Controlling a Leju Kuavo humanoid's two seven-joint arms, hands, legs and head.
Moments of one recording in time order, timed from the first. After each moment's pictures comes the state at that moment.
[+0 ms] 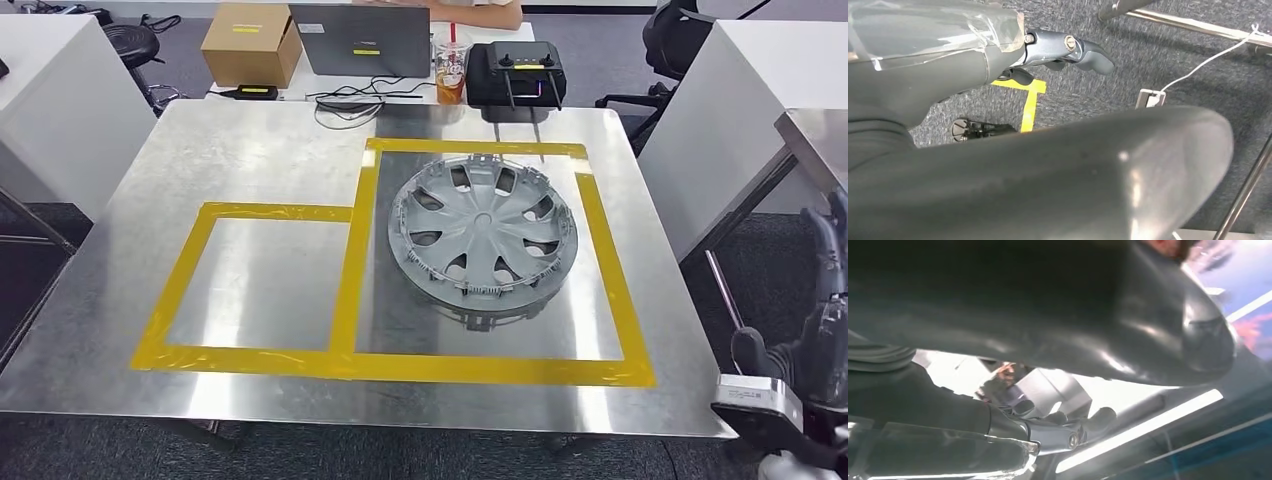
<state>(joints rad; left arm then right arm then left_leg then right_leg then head) 0.02 -0.35 1.51 -1.15 -0.87 -1.03 -0.51 0.13 -0.03 -0.35 -2.14 0.79 -0.11 -0.43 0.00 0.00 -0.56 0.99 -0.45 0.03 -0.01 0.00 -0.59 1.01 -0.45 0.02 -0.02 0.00</state>
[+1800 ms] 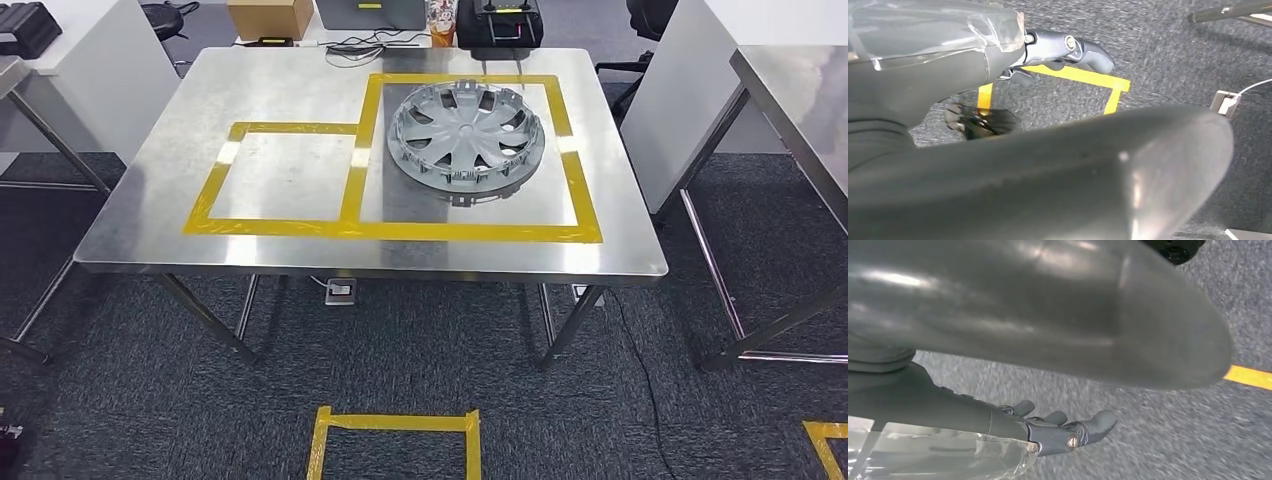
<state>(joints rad) 0.03 -0.37 1.51 -1.06 -0.91 -0.98 -0.54 0.10 0.23 -1.33 -1.13 1.57 0.74 -0.35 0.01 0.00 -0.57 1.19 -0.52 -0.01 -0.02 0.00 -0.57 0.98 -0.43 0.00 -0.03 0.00</state>
